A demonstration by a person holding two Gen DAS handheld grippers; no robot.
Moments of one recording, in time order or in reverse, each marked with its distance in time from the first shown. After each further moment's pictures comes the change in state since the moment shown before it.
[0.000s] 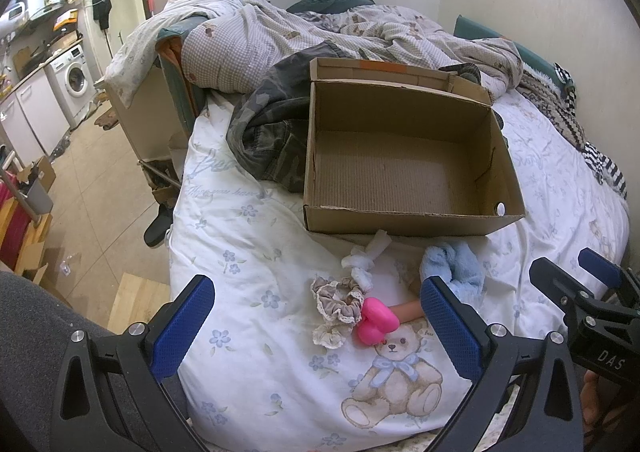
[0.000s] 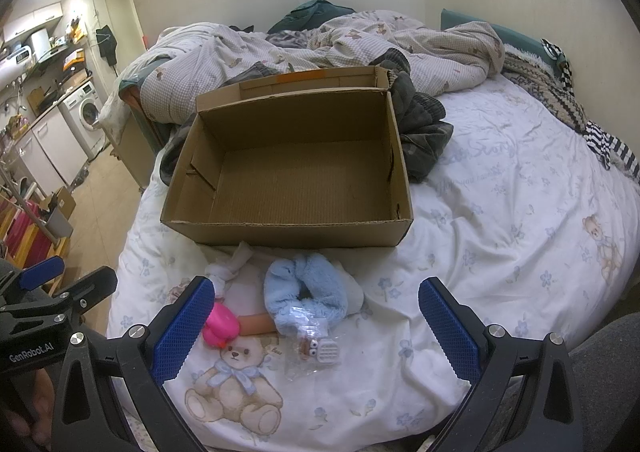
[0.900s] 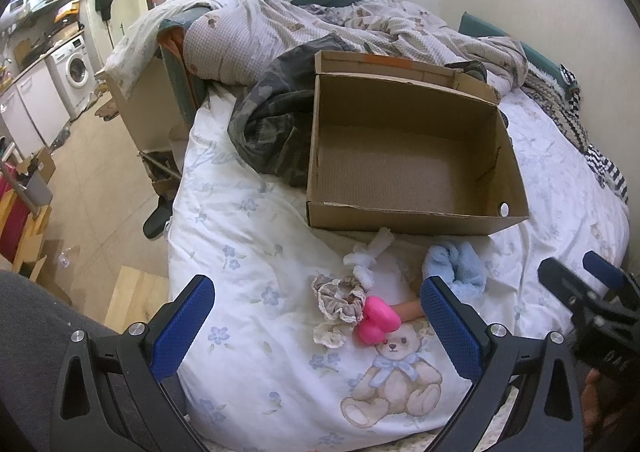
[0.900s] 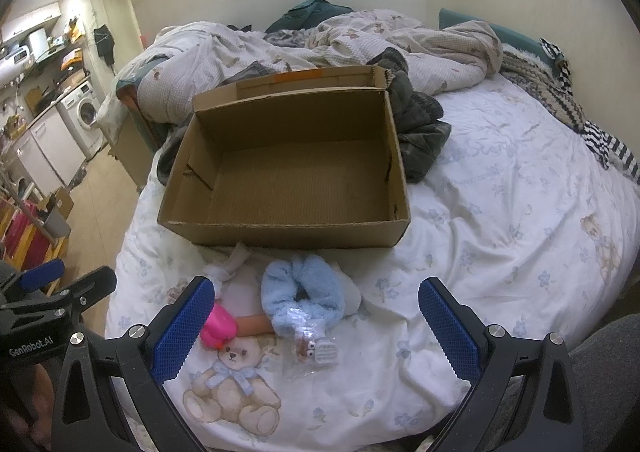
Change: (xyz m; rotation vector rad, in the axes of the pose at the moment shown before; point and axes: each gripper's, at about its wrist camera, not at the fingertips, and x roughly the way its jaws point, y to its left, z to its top) left arm 0.002 -0.007 0.000 -0.016 0.027 0.008; right arm -0.002 -0.005 0.004 0.020 -0.001 -0.004
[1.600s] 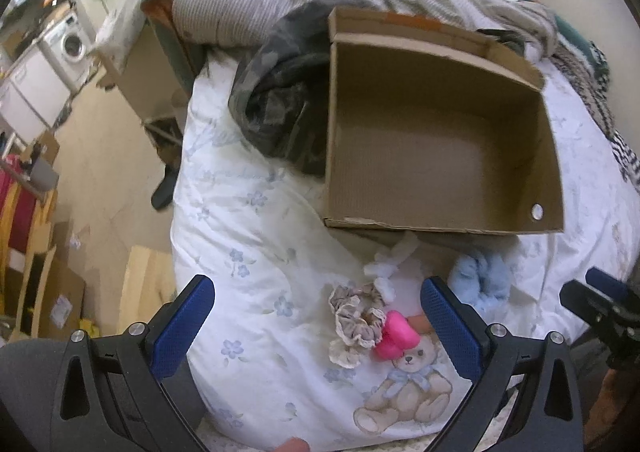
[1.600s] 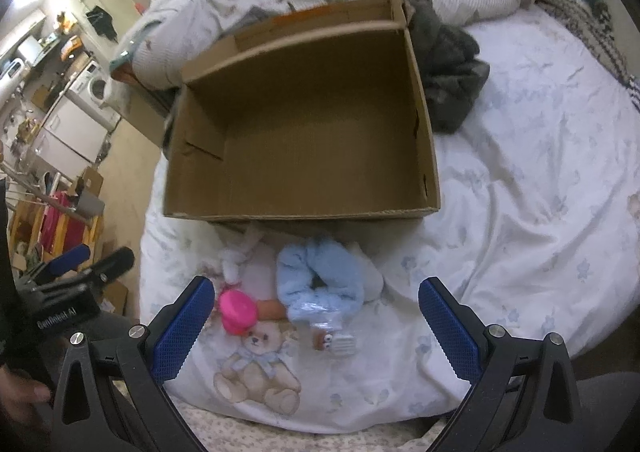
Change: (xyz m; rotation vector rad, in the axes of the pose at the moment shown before) left arm 0.055 0.012 0.057 -0.017 0.230 0.043; right arm 0.057 -0.023 0.038 0.067 0.314 0.153
